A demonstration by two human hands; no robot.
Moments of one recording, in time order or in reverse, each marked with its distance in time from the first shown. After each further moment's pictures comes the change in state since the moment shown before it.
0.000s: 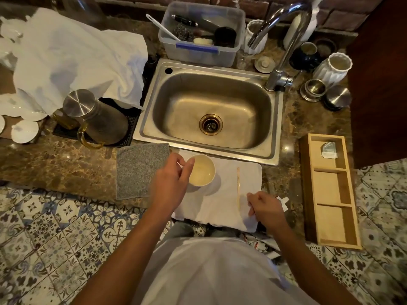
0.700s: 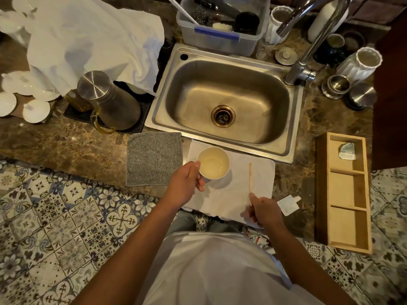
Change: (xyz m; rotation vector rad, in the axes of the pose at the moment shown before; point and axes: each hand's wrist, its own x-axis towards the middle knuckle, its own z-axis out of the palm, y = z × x) left_hand -0.004 -0.039 0.024 -0.460 -0.316 -0.306; right_hand -0.012 -0.020 0.026 0.002 -0.069 0.180
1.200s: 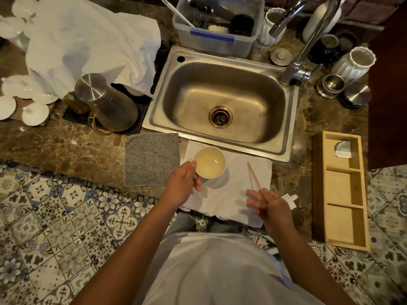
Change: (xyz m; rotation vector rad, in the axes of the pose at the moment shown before) left_hand -0.004 0.004 0.004 -0.007 0.006 -0.025; right_hand -0.006 0.007 -0.013 0.932 -0.090 0.081
